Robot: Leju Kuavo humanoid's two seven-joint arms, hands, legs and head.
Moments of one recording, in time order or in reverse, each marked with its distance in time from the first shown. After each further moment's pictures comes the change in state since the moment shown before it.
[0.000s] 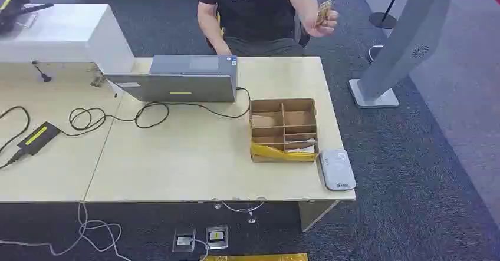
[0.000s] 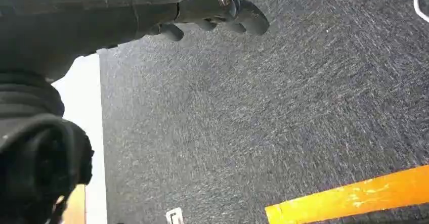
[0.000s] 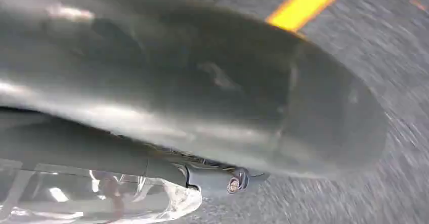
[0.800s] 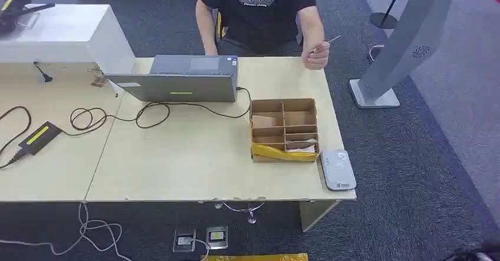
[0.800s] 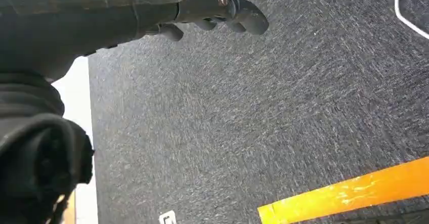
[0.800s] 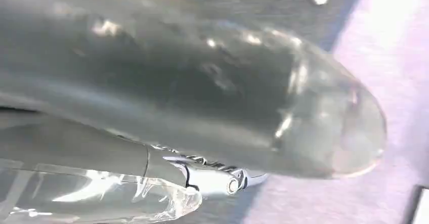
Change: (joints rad) left arm -0.006 0.010 -0.007 0.000 0.008 -0.021 -0.046; right arm -0.394 -0.526 0.000 0.073 -0.401 0.345 -0.396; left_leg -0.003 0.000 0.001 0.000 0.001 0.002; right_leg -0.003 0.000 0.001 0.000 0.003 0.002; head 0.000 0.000
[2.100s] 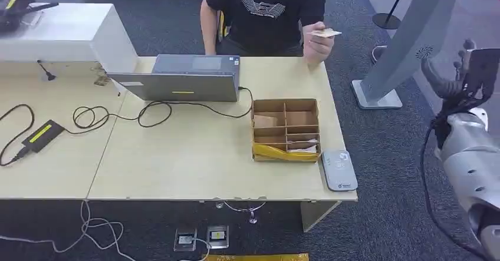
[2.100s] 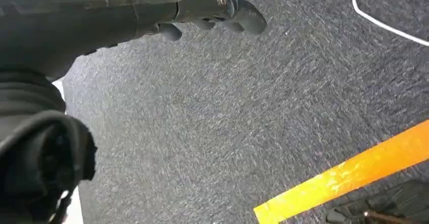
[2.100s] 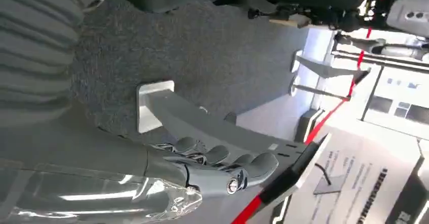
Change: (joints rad) left arm -0.008 0.016 -0.055 0.000 -0.049 -0.060 -0.101; right arm -0.653 0.159 0.130 0.066 0.858 0.038 -0.095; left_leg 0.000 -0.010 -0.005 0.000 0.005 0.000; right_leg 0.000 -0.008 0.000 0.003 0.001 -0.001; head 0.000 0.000
